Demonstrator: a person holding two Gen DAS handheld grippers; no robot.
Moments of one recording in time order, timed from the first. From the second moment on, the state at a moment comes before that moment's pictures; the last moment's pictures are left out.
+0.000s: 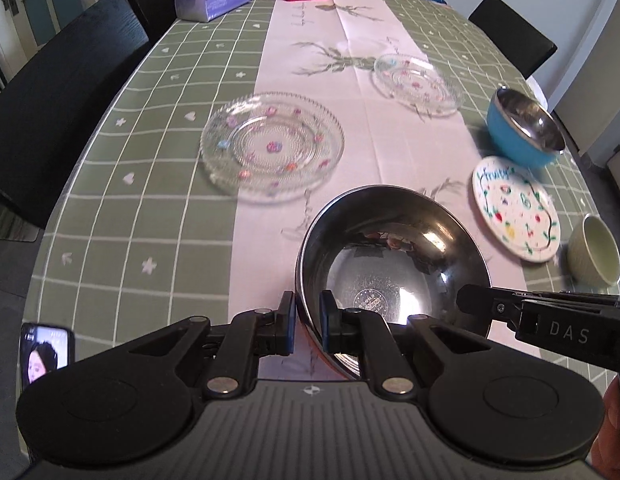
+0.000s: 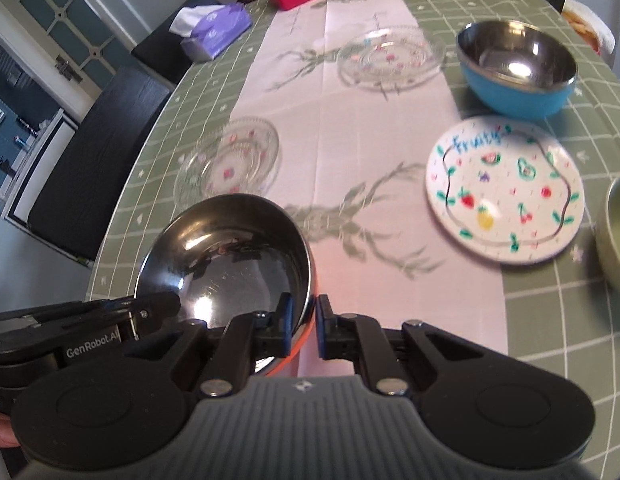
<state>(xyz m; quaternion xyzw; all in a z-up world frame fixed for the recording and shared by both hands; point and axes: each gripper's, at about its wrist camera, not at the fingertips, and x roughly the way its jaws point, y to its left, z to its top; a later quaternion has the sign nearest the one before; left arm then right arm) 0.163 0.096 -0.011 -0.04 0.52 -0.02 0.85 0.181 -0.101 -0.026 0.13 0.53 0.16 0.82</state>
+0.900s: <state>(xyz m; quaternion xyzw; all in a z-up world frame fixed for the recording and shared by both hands) 0.146 0.116 -0.020 -0.06 0.51 -0.02 0.86 0.161 -0.084 -0.021 0.10 0.52 0.19 0.83</state>
